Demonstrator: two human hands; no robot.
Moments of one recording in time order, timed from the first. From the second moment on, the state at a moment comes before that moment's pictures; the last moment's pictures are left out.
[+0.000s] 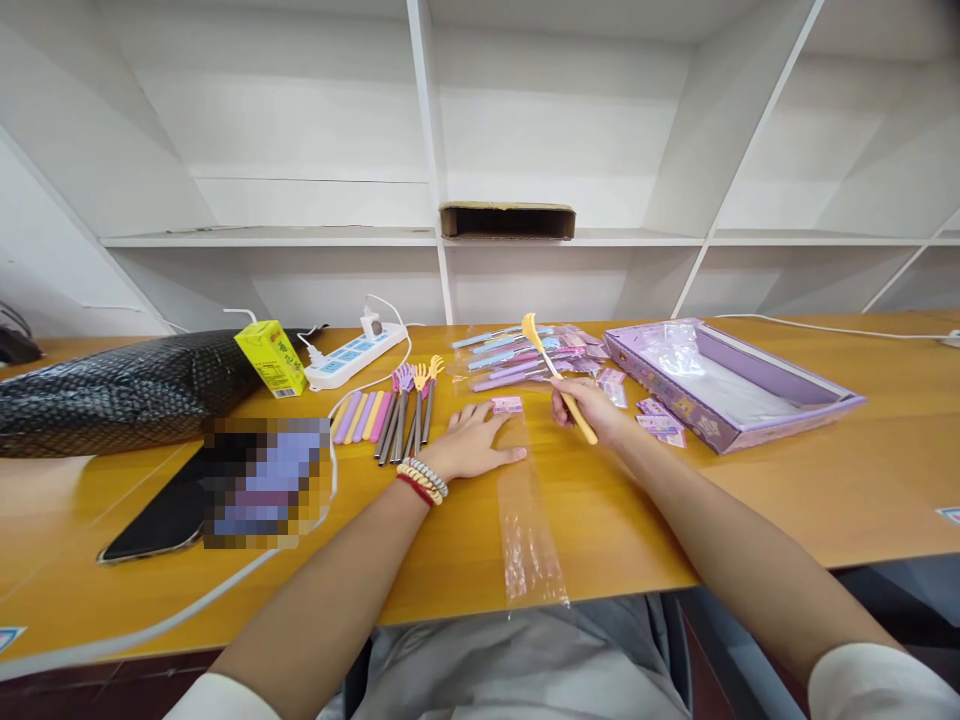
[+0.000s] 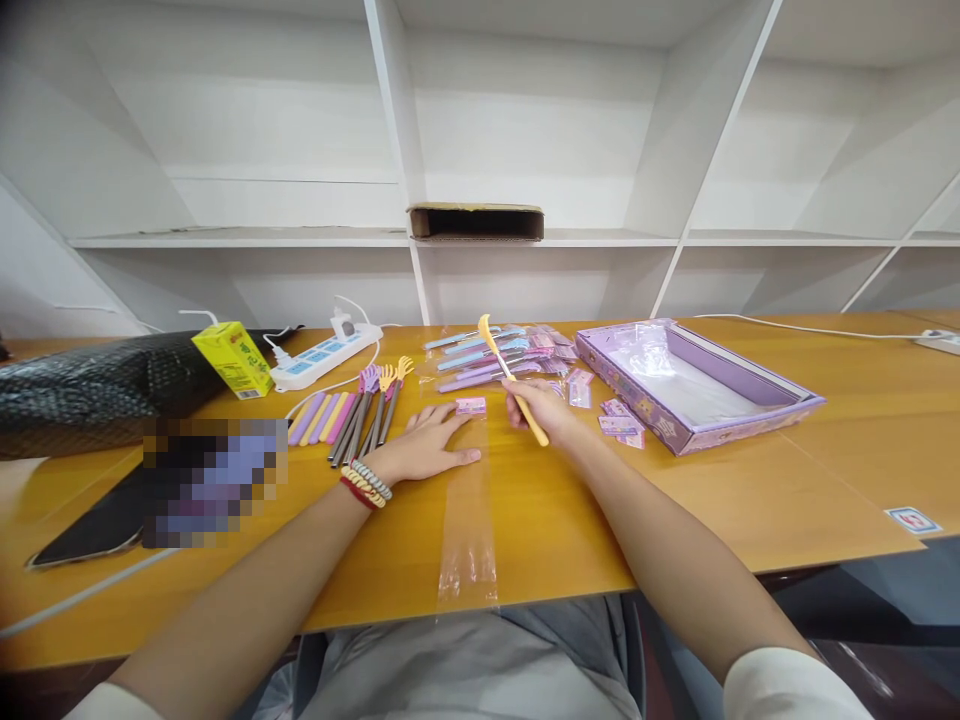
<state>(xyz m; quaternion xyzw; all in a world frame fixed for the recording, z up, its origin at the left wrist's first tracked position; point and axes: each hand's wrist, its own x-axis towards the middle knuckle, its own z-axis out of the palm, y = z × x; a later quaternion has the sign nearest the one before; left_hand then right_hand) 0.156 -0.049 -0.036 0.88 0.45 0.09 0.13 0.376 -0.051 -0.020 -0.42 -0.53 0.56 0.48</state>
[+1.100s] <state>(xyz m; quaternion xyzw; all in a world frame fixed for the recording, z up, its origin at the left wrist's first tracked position) 0.165 -0.055 -0.026 0.82 0.39 0.38 0.16 0.380 -0.050 -0.025 -0.31 -0.50 0.59 0.56</state>
